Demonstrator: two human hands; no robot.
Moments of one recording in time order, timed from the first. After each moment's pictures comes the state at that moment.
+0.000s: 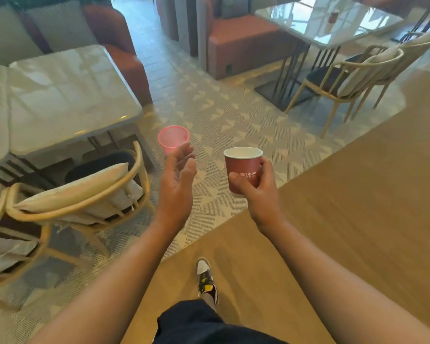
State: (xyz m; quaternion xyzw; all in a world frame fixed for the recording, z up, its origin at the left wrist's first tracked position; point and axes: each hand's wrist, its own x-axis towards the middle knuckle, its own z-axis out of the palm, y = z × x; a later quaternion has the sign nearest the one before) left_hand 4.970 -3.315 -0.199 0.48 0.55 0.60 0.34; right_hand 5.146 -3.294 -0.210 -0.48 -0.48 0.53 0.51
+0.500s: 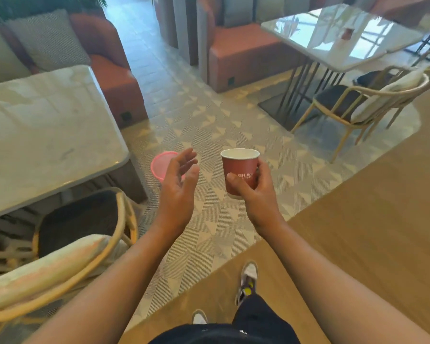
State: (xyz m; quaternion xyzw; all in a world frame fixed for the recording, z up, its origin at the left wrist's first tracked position) left_hand 4.938 -3.020 -0.191 0.48 0.56 0.57 0.36; right_hand 5.110 -2.996 -0.194 -0.48 -0.48 0.54 0.51
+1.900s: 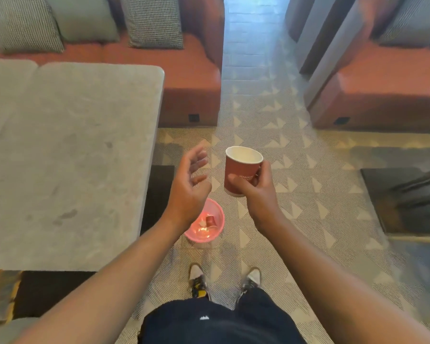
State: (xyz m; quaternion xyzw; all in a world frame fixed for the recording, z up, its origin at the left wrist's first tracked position) left_hand 4.683 -2.472 -0.246 0.31 0.69 0.60 0.27; right_hand 4.814 -2.369 -0.236 -0.41 -0.54 0.68 0.29
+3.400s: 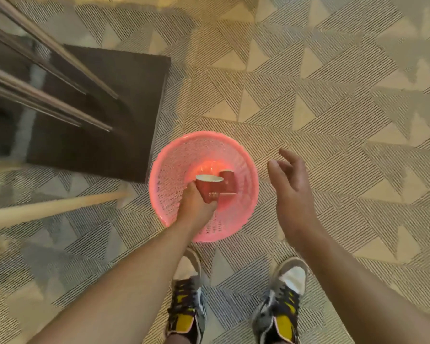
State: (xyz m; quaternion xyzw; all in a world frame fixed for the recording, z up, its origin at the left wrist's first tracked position) left_hand 4.652 -2.426 -0.987 0.04 0.88 0.24 0.41; right_hand 4.775 -2.267 -0.875 -0.49 -0.58 0.65 0.10
